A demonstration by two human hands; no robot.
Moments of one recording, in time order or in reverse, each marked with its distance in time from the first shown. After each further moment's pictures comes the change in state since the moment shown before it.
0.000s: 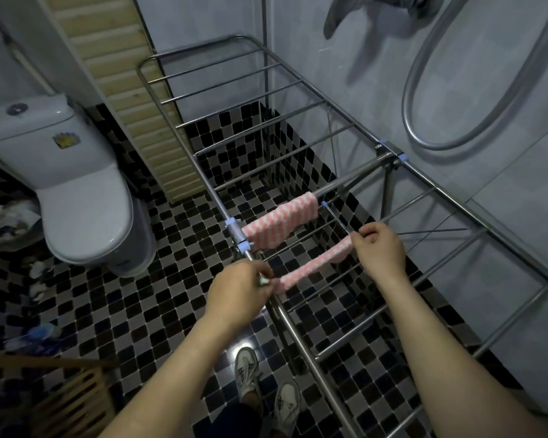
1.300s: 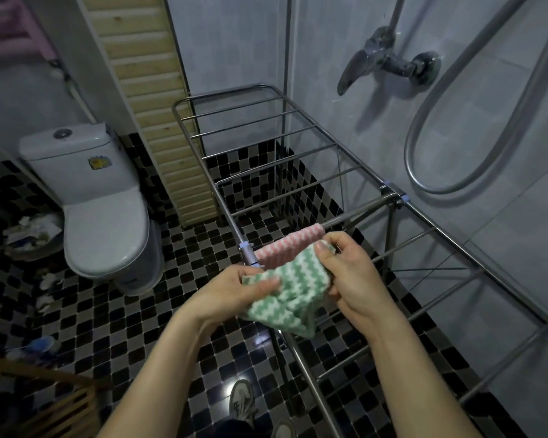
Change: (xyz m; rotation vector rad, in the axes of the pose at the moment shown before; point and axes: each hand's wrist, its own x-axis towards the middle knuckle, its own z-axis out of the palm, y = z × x) left_hand -0.018 0.008 -0.075 -0.839 -0.398 -0.127; right_hand -0.086 -0.093 -0.035 0.768 -0.602 -0.097
